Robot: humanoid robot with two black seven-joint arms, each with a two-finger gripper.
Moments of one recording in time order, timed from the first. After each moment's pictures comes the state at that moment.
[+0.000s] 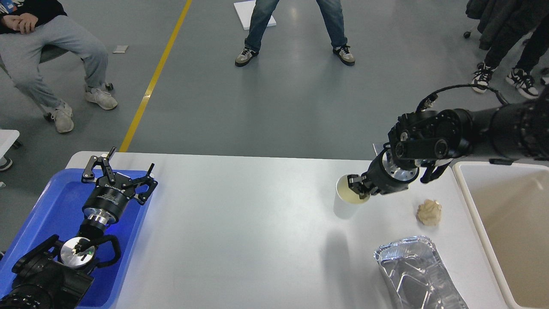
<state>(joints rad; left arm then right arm) -0.51 0.28 -1.02 -0.35 -0.22 -0.79 -0.19 1.83 -0.12 -1.14 1.14 -0.08 0.37 0.00</state>
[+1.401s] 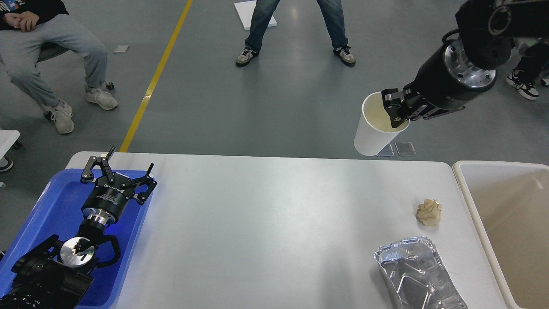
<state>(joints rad) -0.51 0.28 -1.02 -0.35 -0.22 -0.79 -0.19 2.46 -0.30 -1.24 1.41 -0.06 0.56 0.00</state>
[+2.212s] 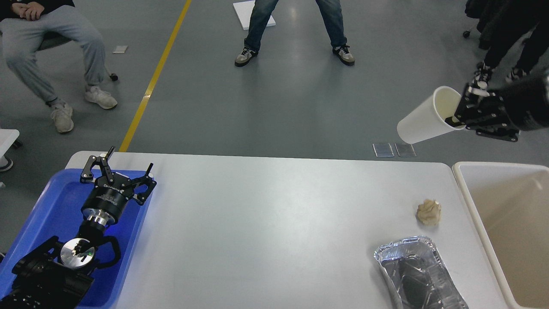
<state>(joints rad) -0.51 0.28 -1.02 -0.34 -0.22 -0.79 -0.19 2.11 -0.92 -1.03 1.33 -0.08 0.44 0.00</state>
